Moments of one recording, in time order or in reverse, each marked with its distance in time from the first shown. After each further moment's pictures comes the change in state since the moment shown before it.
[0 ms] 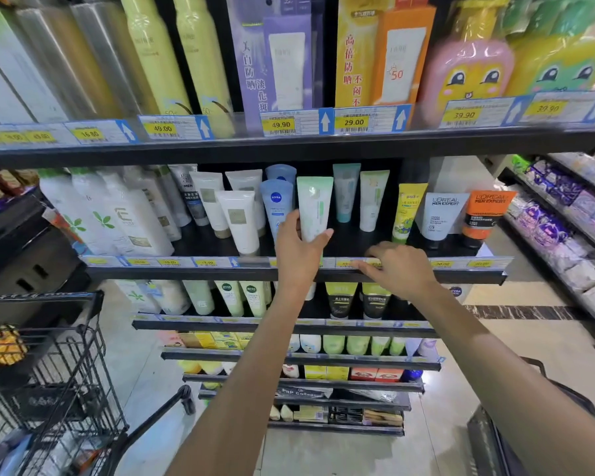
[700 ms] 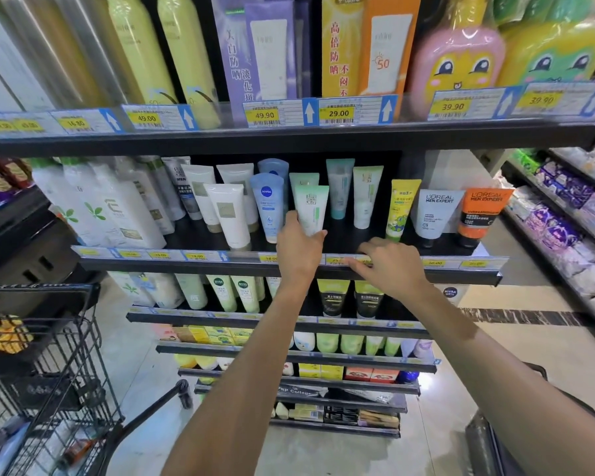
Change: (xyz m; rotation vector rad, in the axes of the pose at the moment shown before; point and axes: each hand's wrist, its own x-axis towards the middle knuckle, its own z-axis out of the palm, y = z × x) left_hand 0.015 -0.022 0.036 0.343 0.086 -0.056; right_hand 0.002 0.007 0.016 -0.015 0.170 -0.066
